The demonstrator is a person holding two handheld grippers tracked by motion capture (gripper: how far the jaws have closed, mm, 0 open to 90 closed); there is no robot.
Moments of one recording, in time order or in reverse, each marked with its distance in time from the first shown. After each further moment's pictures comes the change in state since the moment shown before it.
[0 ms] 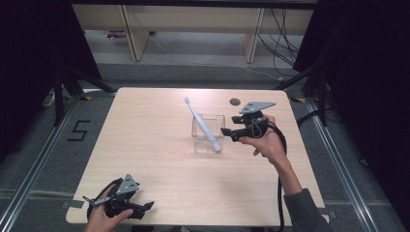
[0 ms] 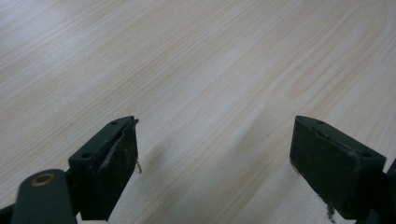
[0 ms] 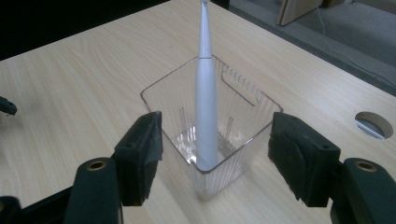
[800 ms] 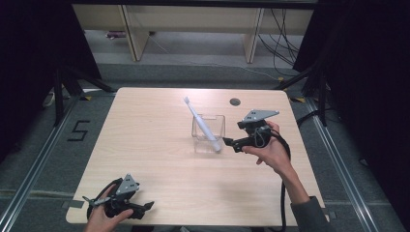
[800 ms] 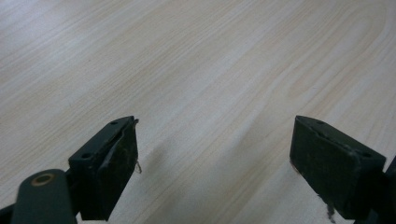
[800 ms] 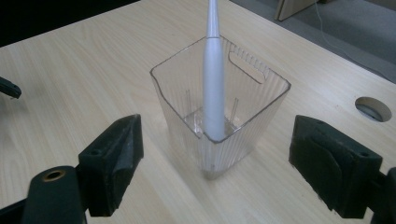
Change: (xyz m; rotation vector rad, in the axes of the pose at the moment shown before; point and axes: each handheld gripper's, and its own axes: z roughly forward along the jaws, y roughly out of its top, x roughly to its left) left arm 0.000 0.001 -0.001 -0.001 0.002 0.003; right arm 0.012 -0.018 -0.011 0.007 -0.025 -0.018
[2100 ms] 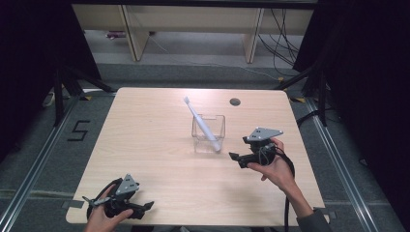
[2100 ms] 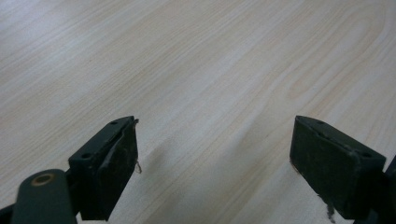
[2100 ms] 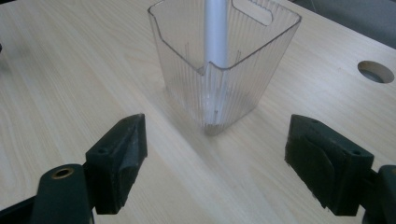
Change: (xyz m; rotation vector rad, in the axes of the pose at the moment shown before) left arm 0.001 0.000 -0.001 0.003 -0.001 0.012; right arm 0.010 -0.052 -0.001 0.028 -0.022 0.000
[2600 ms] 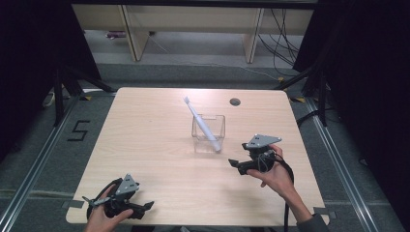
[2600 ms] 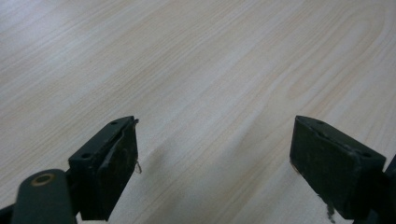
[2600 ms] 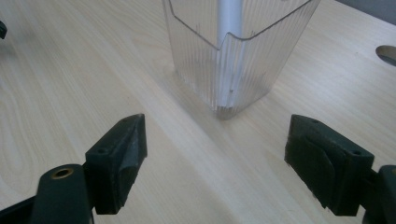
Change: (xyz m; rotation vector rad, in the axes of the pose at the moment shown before) left arm 0.000 0.000 0.000 -0.005 0.000 -0.006; right arm 0.008 -0.017 0.004 0.016 0.021 -0.002
